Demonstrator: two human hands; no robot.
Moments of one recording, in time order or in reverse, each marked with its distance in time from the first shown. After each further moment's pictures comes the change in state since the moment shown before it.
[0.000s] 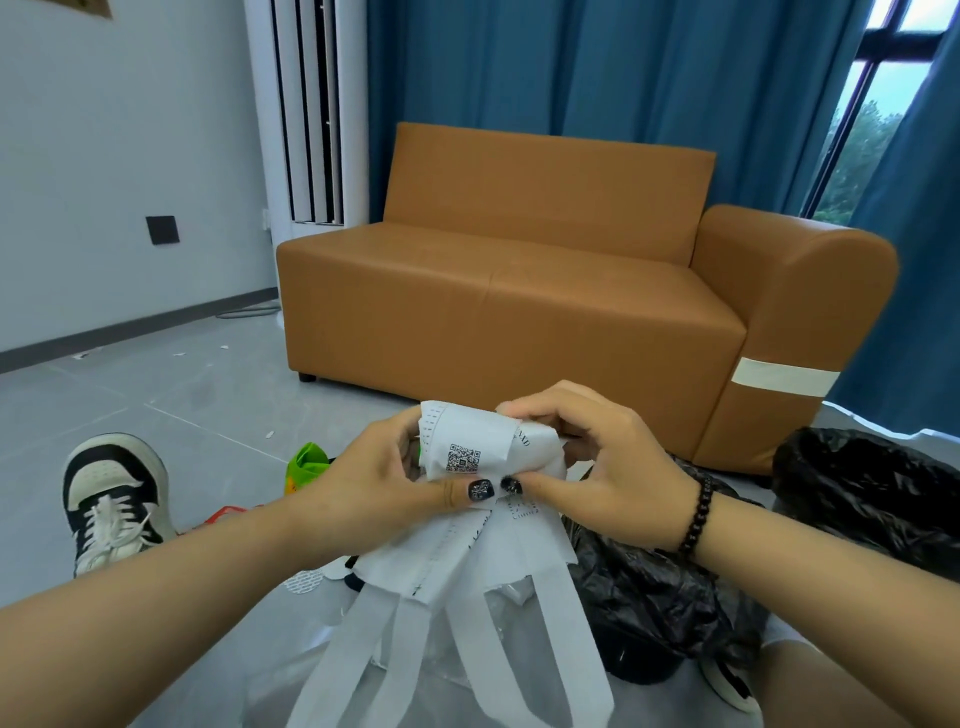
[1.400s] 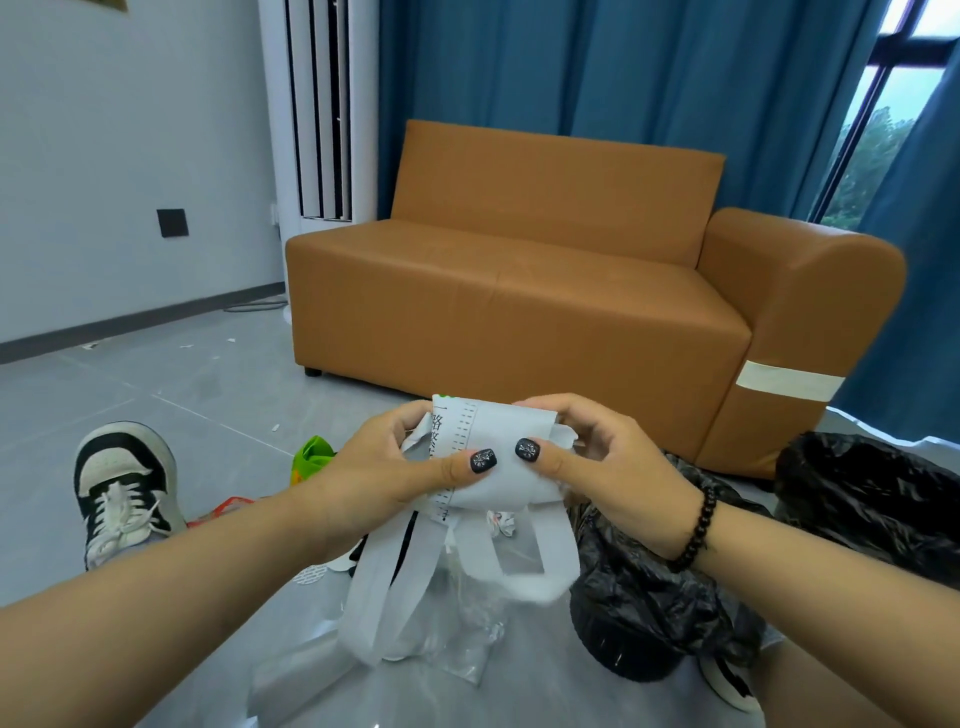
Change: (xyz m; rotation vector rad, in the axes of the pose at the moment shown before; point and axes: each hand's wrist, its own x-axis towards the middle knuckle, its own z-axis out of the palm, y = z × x) left_hand -0.005 0.001 -0.002 -0.101 0.076 -0.072; right_hand -0.003 -0.015 0.007 0.497 -0.001 0.370
